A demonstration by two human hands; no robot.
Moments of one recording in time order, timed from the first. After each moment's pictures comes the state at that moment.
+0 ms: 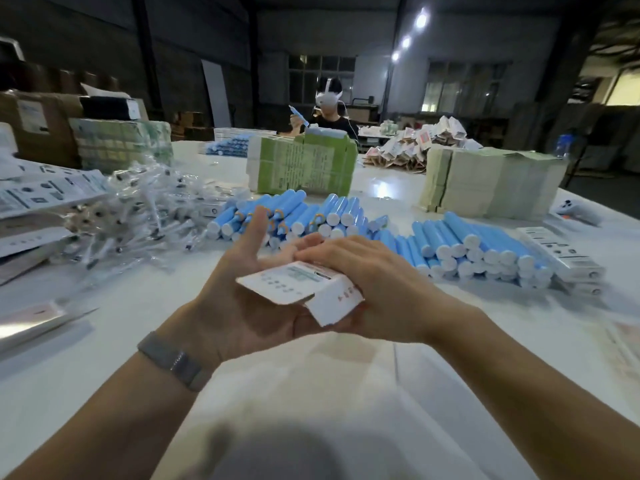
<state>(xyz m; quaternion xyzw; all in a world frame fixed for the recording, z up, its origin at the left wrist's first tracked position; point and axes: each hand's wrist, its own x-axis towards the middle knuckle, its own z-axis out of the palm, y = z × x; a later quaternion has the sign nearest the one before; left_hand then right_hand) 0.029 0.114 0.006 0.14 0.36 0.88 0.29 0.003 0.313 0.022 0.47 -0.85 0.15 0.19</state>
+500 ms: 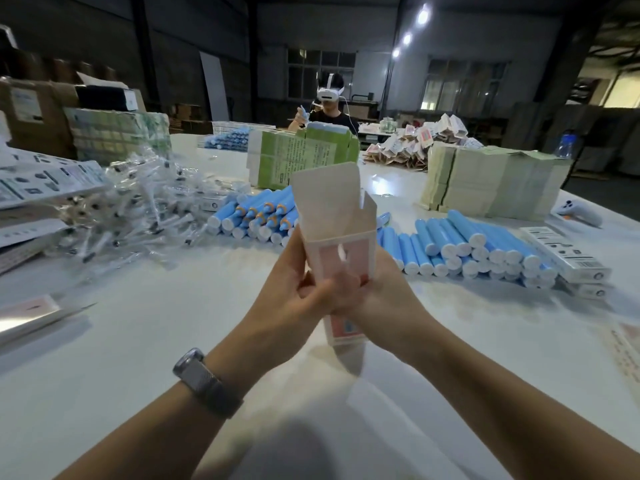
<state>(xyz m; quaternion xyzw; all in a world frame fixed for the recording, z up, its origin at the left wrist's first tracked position) 0.035 0.153 -0.013 0.28 0.62 0.71 -0.15 0.014 0.282 0.002 0.32 -0.71 0.63 0.03</state>
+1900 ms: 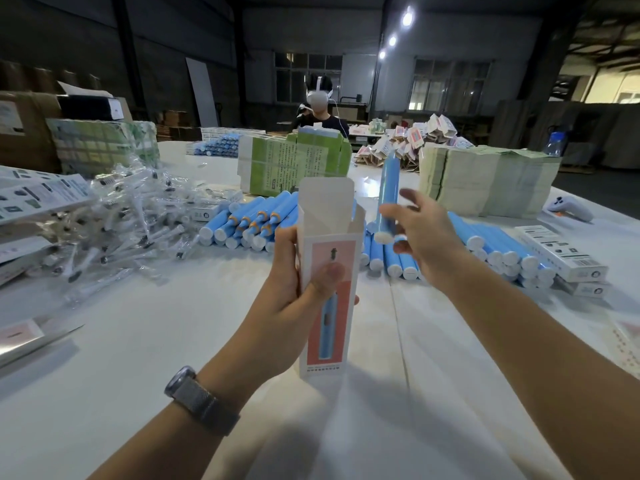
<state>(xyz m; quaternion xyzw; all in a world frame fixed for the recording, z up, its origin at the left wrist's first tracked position) 0.026 0.141 -0.013 0.28 0.67 0.68 -0.14 -0.082 0.334 0.035 0.05 -0.72 0.69 0.12</state>
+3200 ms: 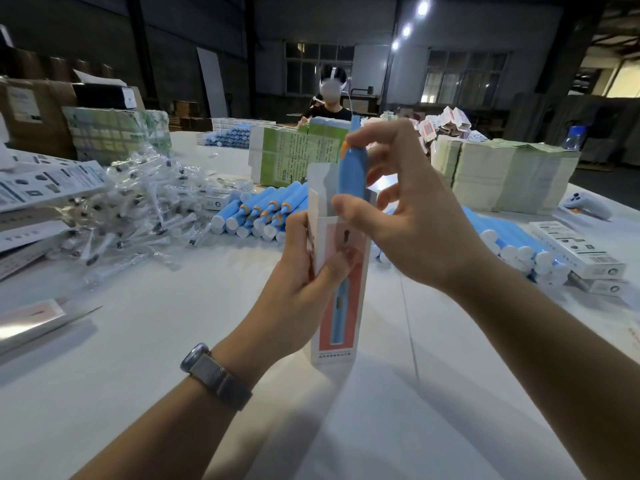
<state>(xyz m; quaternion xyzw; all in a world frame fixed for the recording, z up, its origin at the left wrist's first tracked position) 0.018 0.140 -0.016 0.27 0.68 0.66 -0.17 0.006 0.290 0.071 0.38 -0.79 0.39 0.29</state>
